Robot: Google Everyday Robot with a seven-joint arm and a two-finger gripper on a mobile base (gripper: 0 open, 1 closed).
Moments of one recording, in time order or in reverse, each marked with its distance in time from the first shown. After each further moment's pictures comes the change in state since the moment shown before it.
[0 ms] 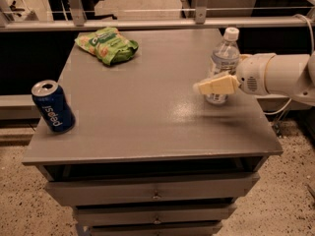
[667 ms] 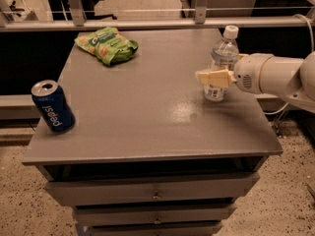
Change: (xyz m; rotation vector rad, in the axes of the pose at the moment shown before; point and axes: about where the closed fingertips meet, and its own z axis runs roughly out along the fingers) arm -0.002 -0.022 0.016 0.071 -0.076 0.047
